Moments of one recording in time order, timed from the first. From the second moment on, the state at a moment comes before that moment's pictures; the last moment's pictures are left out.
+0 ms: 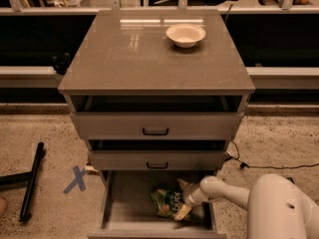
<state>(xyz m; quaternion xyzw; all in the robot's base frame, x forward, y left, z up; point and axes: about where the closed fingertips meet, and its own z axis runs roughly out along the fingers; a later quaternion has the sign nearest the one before) 0.563 -0.092 0.169 -0.64 0.70 0.16 0.28</state>
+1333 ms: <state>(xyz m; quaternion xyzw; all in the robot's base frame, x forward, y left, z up) 0.596 -0.099 0.110 -0.62 0.71 0.19 0.27</state>
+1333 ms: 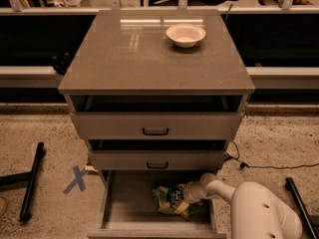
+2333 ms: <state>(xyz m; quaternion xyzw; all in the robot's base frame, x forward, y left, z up) 0.605 -0.134 0.208 -0.63 0.69 0.11 0.35</state>
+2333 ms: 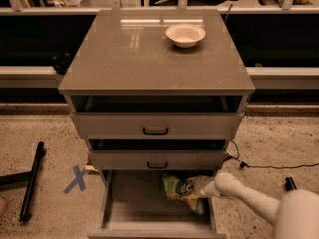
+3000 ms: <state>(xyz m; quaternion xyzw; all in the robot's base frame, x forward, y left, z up) 0.551 -0.170 0.300 -0.63 0.67 0.08 0.39</state>
